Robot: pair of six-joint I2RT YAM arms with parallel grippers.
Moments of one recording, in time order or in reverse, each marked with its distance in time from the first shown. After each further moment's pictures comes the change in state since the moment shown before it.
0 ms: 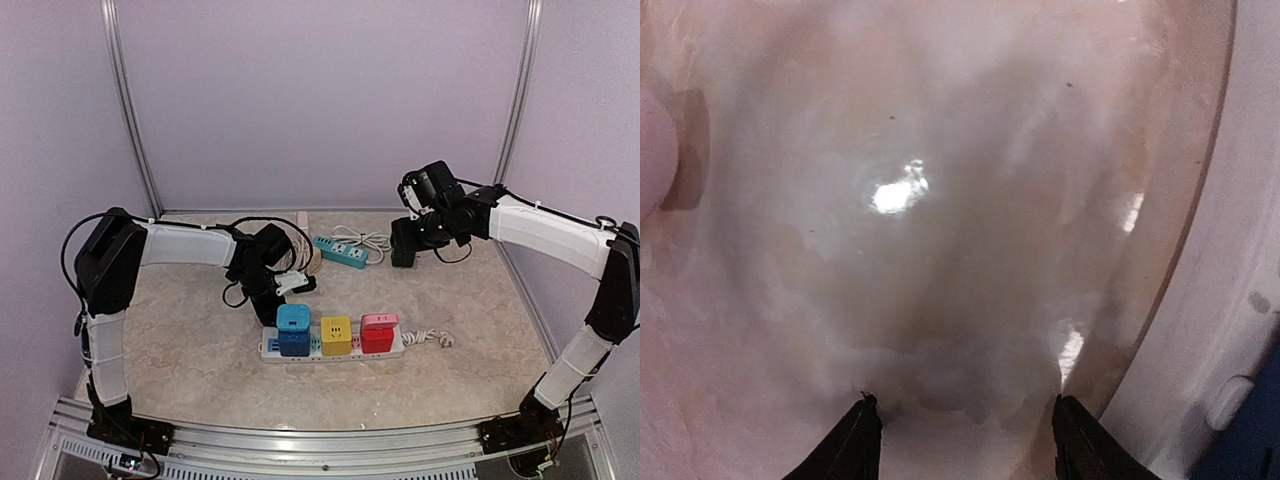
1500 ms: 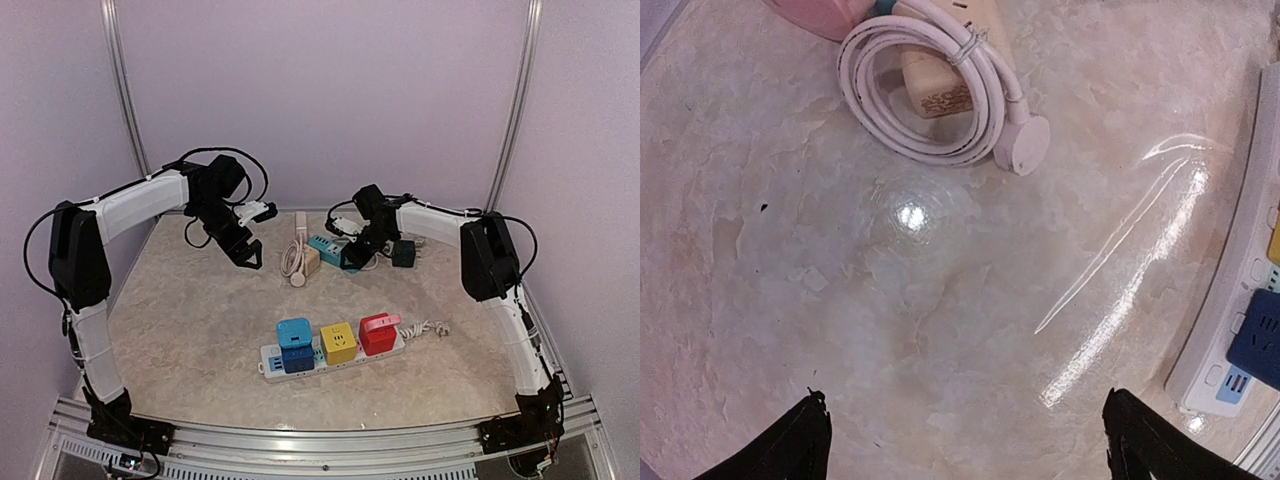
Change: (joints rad) left arm 0.228 -0.105 0.339 -0.341 0.043 -0.021; right arm -0.089 0.918 0.814 -0.110 -0.381 -0.658
